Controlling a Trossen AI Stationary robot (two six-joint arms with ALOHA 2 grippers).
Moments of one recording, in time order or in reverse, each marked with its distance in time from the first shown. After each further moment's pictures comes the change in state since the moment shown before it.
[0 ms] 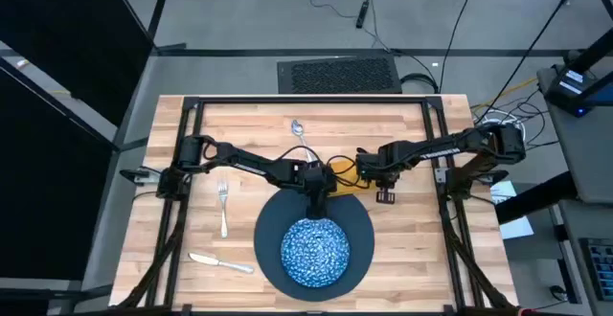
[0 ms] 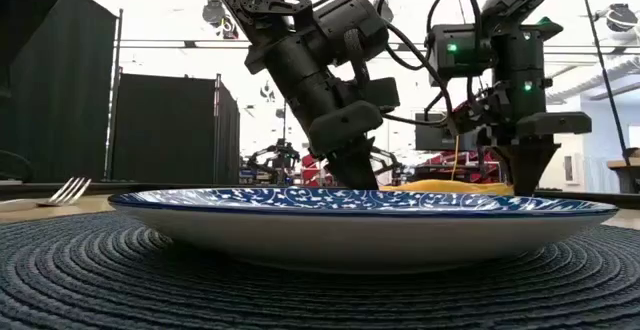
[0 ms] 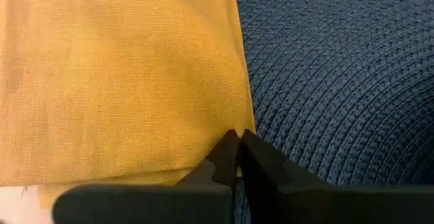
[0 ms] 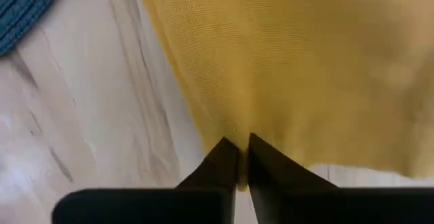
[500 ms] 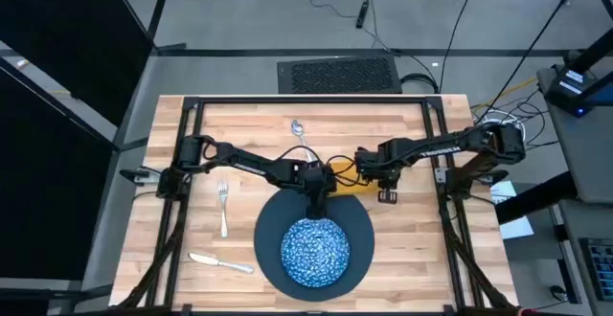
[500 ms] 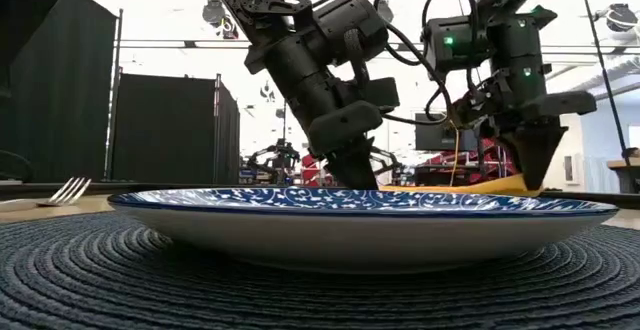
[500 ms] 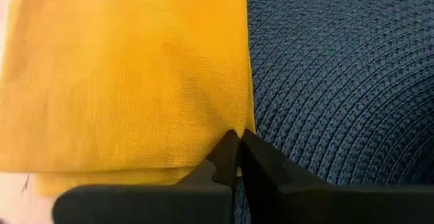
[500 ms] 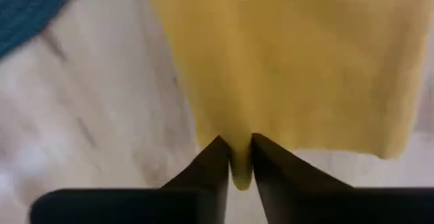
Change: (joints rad) left arm 0.000 0.000 0.000 -0.003 0.002 -0.001; right arm -0.007 0.000 0.040 -0.073 -0.013 0.000
